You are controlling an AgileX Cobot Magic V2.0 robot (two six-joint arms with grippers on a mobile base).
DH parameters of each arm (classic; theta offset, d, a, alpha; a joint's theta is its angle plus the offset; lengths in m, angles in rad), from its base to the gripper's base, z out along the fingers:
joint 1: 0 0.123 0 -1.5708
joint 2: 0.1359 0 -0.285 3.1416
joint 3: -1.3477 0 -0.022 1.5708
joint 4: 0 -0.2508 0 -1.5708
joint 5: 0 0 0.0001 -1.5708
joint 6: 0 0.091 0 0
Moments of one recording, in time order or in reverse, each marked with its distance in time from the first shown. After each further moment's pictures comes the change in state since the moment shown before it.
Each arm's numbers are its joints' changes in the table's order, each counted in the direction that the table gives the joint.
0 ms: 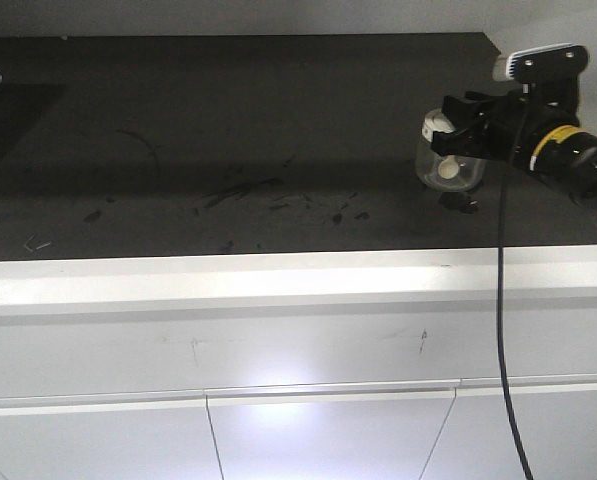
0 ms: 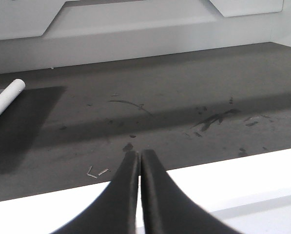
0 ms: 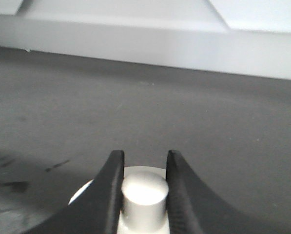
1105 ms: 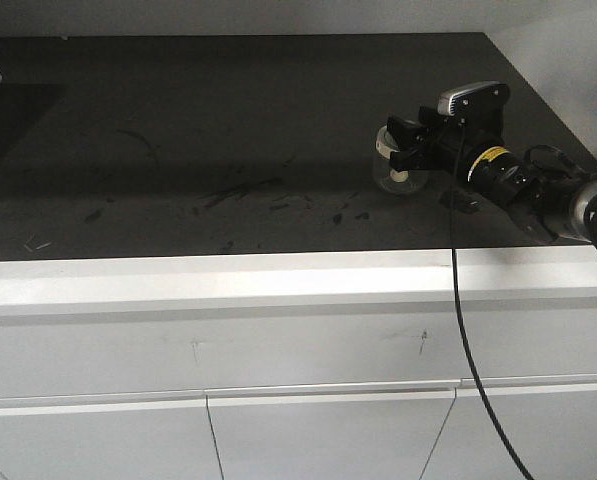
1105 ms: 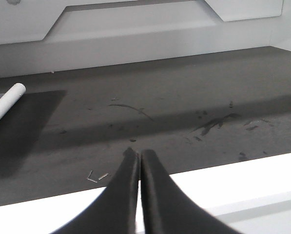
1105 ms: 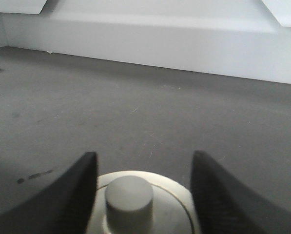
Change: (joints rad) left arm 0.000 0.000 0.000 0.000 0.015 0.000; right arm 0.000 0.488 0.351 -0.002 0.238 -0.072
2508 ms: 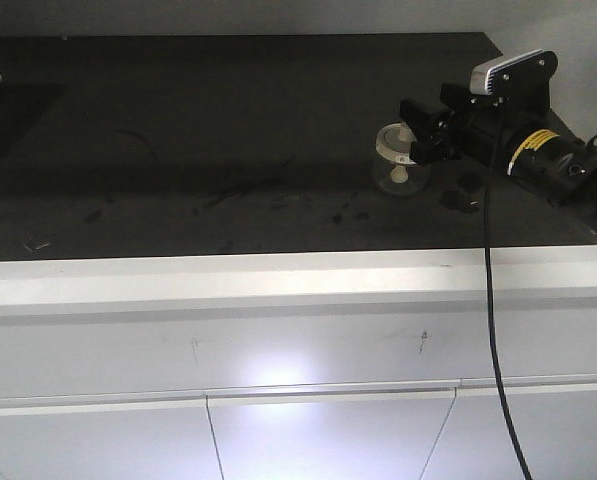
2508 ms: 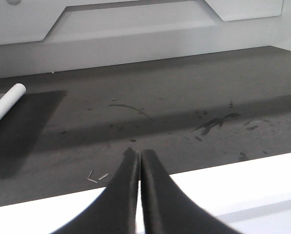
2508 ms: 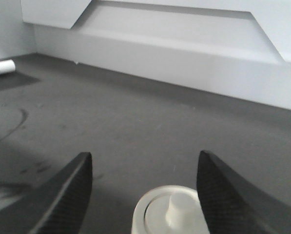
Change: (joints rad) left arm 0.000 0.000 0.000 -0.001 0.000 0.003; right arm 0.000 -0.337 -0.267 0.093 -0.019 0.057
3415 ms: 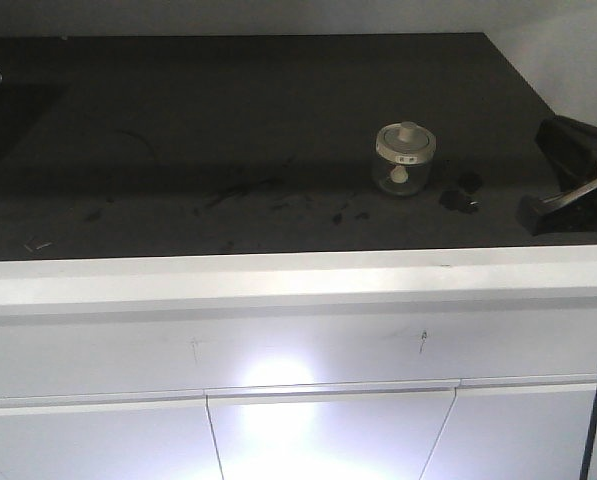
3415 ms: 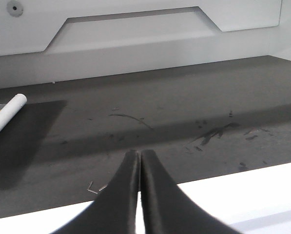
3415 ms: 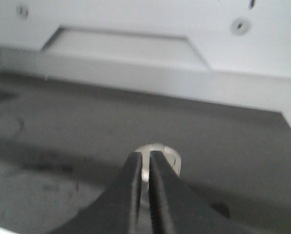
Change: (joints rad) left arm 0.000 0.000 0.000 0.000 0.035 0.003; right arm 0.000 -0.766 -0.529 -0.030 -0.292 0.059
